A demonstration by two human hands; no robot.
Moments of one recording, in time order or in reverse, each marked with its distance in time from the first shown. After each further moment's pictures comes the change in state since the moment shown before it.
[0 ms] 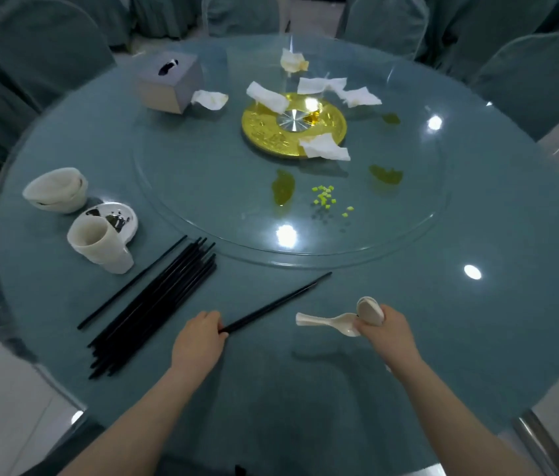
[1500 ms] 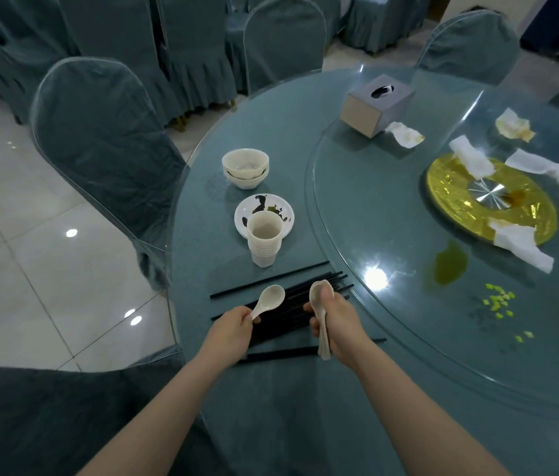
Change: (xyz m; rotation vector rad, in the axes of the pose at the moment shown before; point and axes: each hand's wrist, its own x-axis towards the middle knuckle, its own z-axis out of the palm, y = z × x) left_hand -0.014 -0.107 -0.082 -0.714 0.081 -0.585; right_hand -0.005 -0.188 0.252 0.166 -0.733 0.020
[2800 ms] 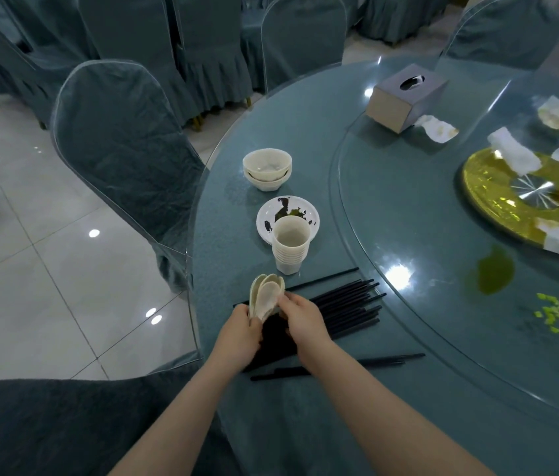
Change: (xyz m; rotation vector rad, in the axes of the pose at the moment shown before) left_hand 0.026 -0.020 -0.015 -0.123 0.084 -0.044; right_hand 0.007 -0.004 0.101 -0.115 -0.119 -0.048
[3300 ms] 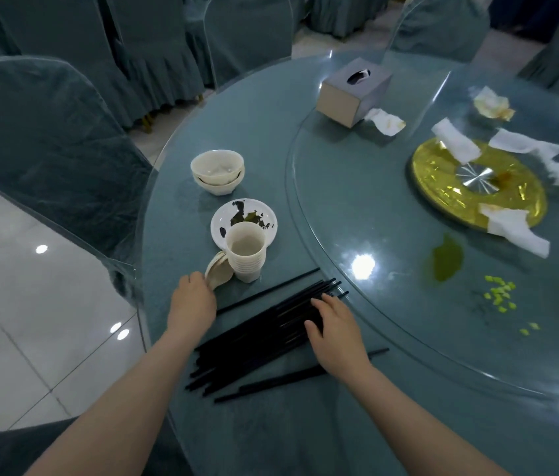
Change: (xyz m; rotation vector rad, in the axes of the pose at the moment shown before) left_hand 0.086 0.019 -0.007 0.480 0.228 0.104; right_hand 0.008 0.042 -0.110 -0.946 0.272 -0.280
